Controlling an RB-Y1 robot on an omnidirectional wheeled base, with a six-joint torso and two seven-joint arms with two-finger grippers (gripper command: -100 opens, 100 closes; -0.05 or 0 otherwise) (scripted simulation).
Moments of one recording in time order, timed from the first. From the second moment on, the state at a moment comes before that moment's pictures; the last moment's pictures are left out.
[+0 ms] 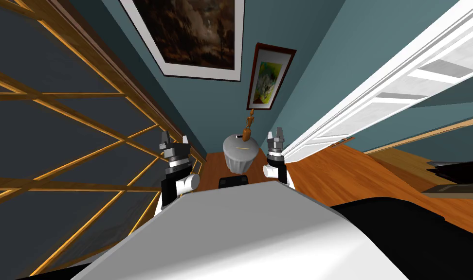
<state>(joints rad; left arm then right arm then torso) 0.50 -0.04 0.03 -2.32 0.10 -0.37 0.10 0.46 -0.03 -0.03 -2.25 0.00 -0.50 0.08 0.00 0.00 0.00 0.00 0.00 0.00</state>
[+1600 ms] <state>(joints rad) 0.50 -0.04 0.03 -2.32 0.10 -0.37 0.10 0.61 -0.37 -0.09 -1.90 -0.08 -0.60 0.19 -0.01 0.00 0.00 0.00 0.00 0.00</state>
